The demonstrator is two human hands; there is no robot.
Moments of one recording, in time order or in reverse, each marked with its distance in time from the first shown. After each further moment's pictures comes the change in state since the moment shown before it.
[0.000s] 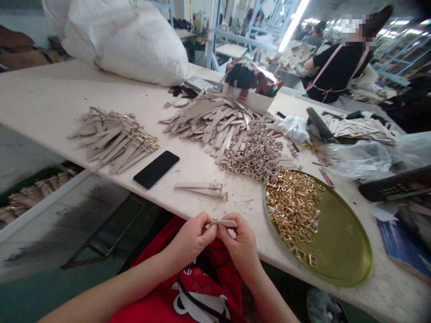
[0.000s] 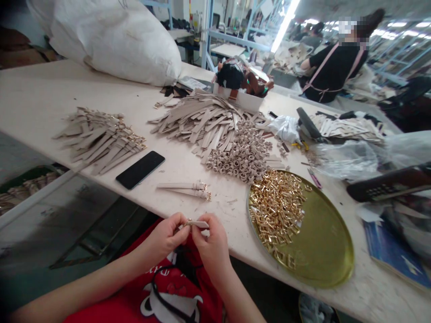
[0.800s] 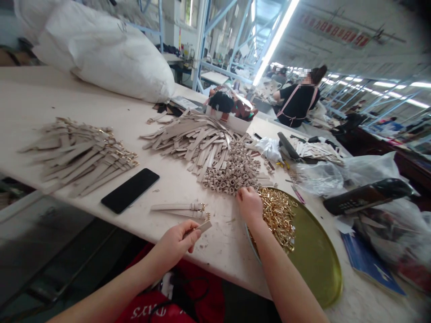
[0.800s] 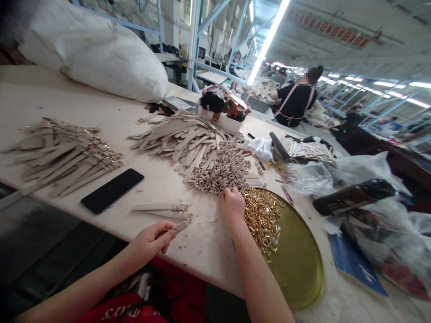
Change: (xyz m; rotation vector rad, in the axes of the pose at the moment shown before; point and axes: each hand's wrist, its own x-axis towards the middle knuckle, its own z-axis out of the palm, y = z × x) left_hand 0.051 -0.008 -0.012 0.007 -0.044 0.064; right_hand 0.166 0.041 -0.095 -0.879 0.260 -0.232
